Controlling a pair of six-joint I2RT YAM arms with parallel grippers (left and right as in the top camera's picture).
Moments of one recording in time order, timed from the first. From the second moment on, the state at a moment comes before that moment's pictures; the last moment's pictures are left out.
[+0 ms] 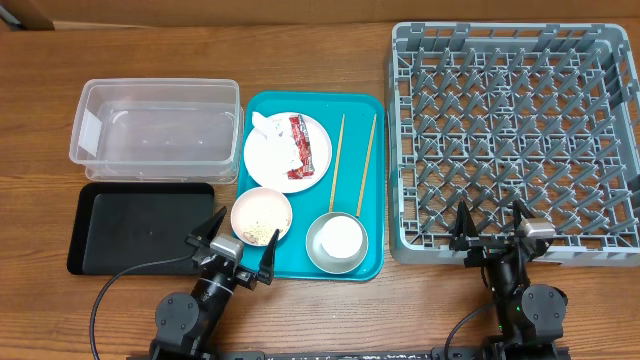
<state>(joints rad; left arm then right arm) -0.23 0.02 0.01 -0.06 0.19 0.00 0.08 0.01 0.02 -0.03 0.00 0.17</state>
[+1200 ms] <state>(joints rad) -0.23 0.02 0.01 -0.06 0.19 0.00 0.08 0.01 0.02 -0.03 0.00 0.17</state>
